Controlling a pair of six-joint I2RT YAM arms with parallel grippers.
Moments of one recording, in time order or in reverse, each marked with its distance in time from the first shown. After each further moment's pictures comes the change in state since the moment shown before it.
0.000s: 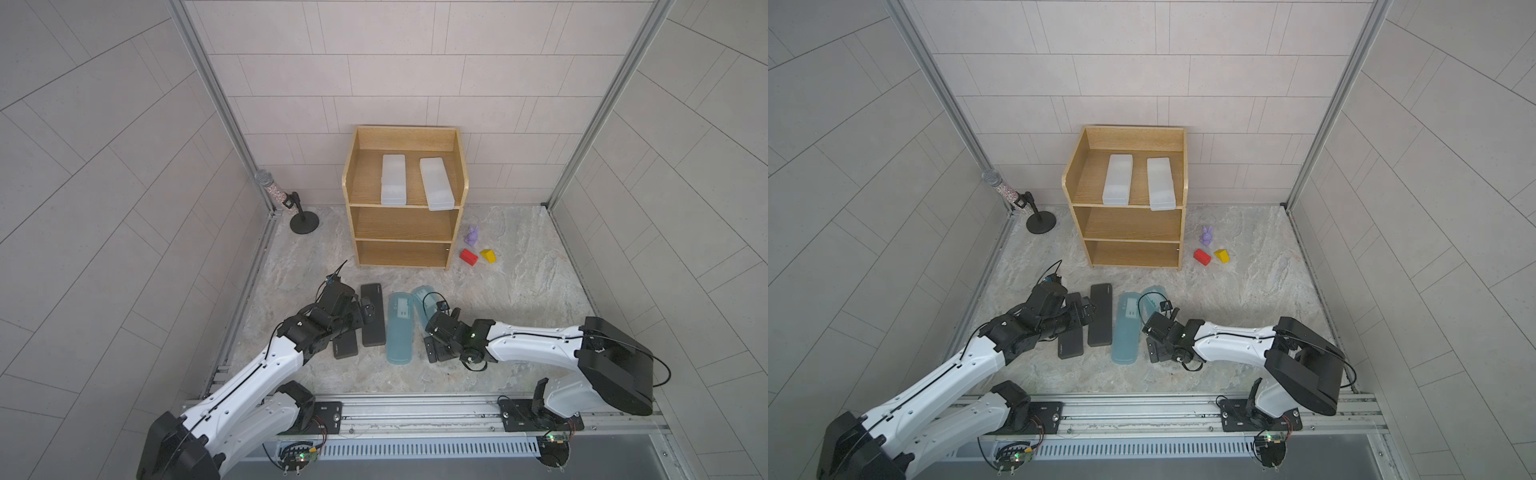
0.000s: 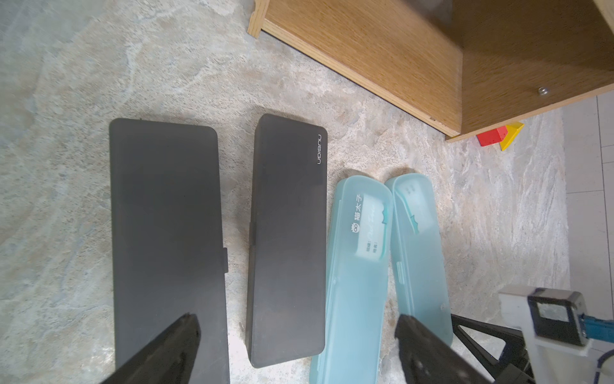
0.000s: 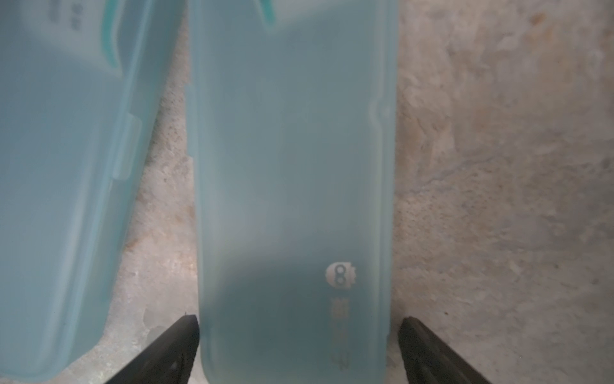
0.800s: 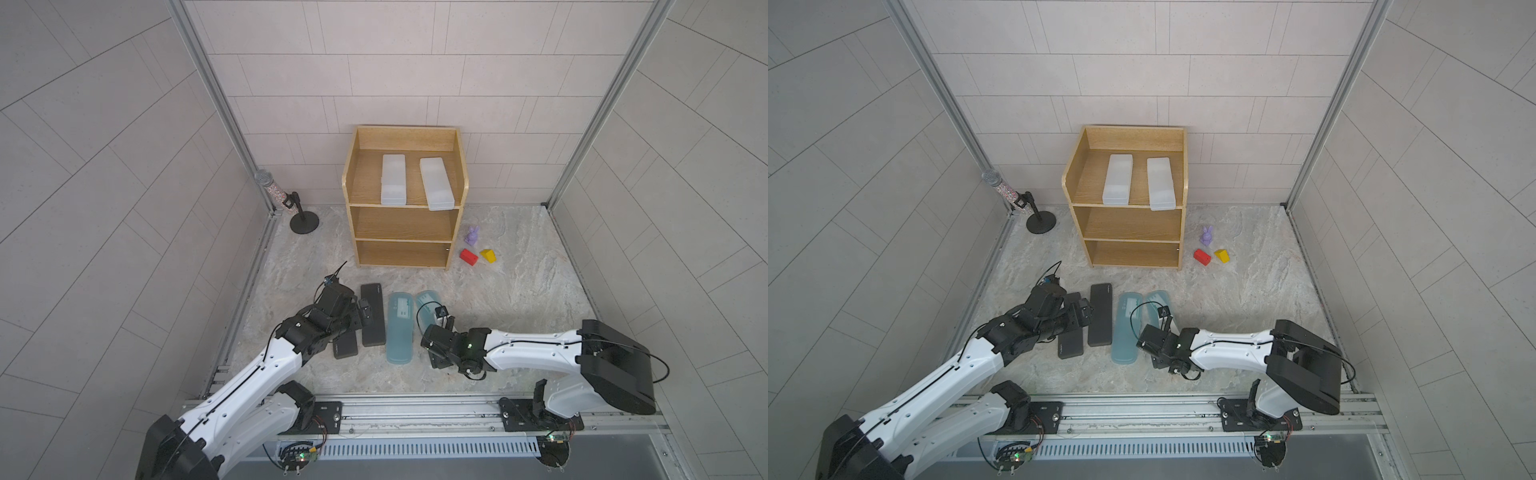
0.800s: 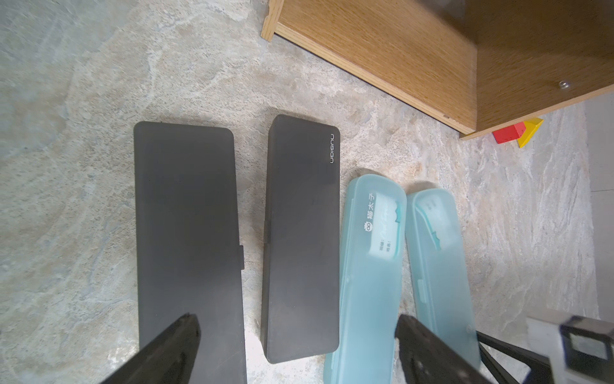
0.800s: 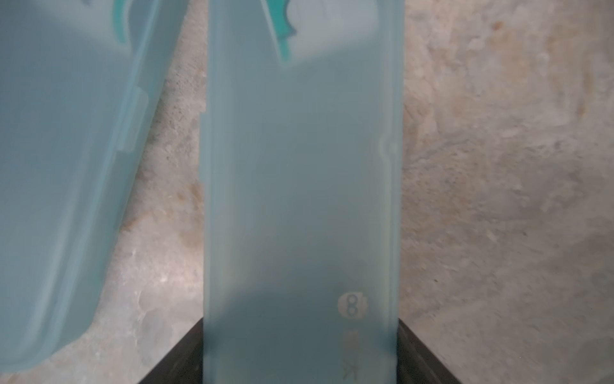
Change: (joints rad) left arm 0.000 -0.020 0.000 -0.030 -0.026 0.021; right arm 0.100 -0.070 -0.016 -0.078 0.132 0.080
